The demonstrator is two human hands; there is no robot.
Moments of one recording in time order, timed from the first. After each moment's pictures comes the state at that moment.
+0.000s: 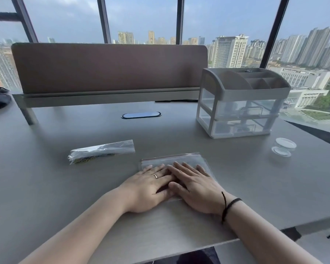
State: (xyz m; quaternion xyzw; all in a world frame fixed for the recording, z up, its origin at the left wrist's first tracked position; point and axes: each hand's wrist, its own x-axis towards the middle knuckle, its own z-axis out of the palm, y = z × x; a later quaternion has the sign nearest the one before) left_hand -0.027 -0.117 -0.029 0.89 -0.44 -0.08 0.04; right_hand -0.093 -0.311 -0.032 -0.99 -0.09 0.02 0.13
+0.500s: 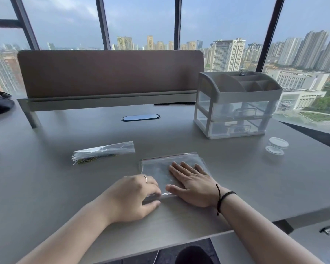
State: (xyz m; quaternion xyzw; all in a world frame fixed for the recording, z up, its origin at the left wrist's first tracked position) left_hand -0.066 -0.075 -0.009 0.86 -0.49 0.08 0.13; right_hand -0.092 -0.312 -0.029 -0.99 -0.08 0.08 0.09
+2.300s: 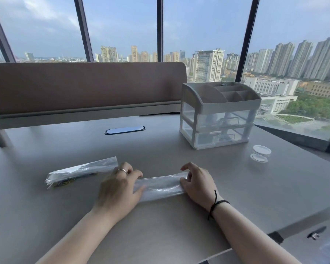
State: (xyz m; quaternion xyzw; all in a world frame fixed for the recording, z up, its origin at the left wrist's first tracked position) left_hand -0.014 -0.112 -0.019 0.91 -0.30 0.23 0.15; right_hand -0.065 -0.353 -0.037 -0.93 0.11 -0.21 0.28
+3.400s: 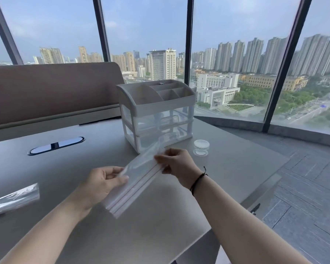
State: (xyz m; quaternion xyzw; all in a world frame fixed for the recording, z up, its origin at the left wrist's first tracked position) left_hand -0.006 -0.244 0.017 0.75 -0.24 -0.20 0.58; right_hand -0.077 -0.473 0.002 -0.65 0.17 -0.18 0.71
